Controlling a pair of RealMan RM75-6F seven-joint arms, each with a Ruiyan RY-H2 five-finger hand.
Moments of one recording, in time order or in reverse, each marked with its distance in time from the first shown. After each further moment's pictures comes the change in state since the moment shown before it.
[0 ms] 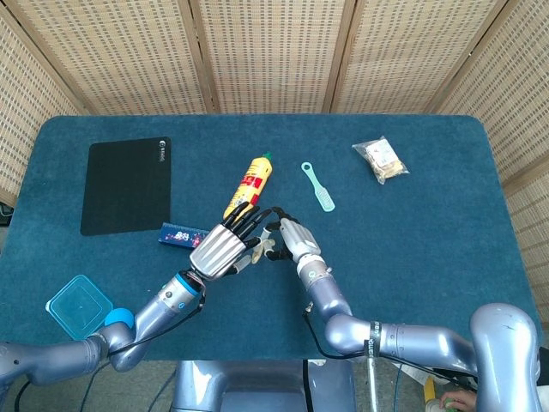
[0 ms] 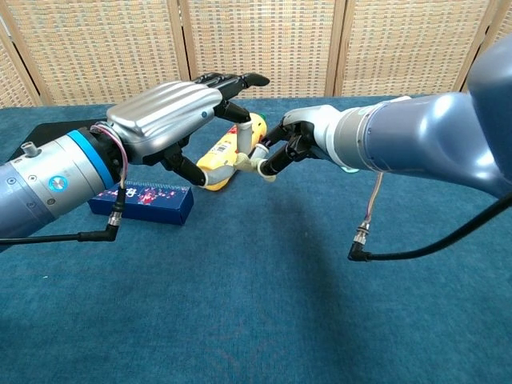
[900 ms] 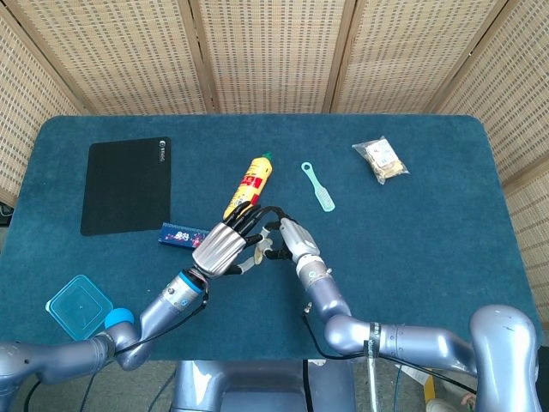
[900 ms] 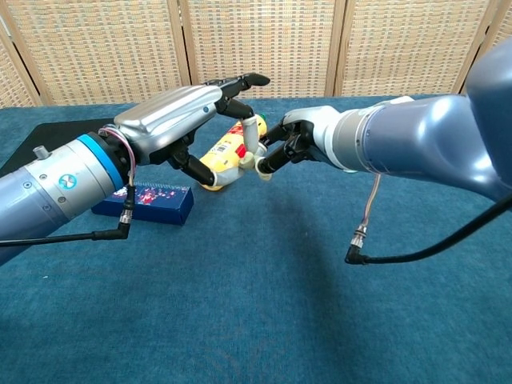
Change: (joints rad) left arm -0.009 -0.046 -0.007 0.053 -0.026 0.012 -0.171; right arm -0.012 -0.012 0.009 0.004 -0.011 -0.004 0.057
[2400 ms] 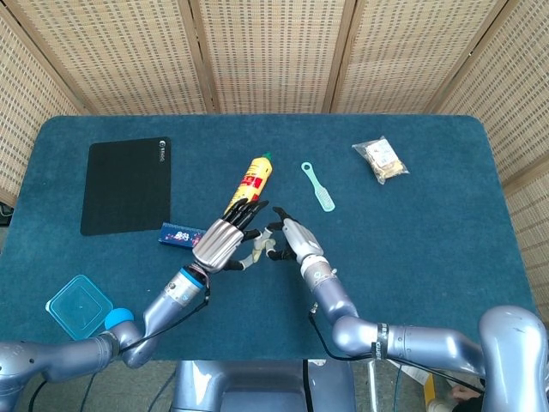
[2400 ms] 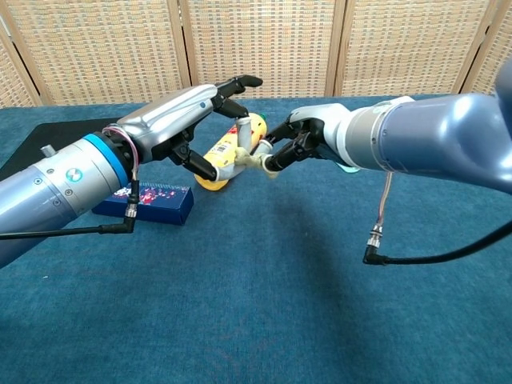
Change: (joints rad) left arm -0.006 -0.016 -0.017 0.019 -0.060 -0.023 -0.098; right arm -0.025 0.041 -0.025 -0.016 -0.049 -0.027 0.044
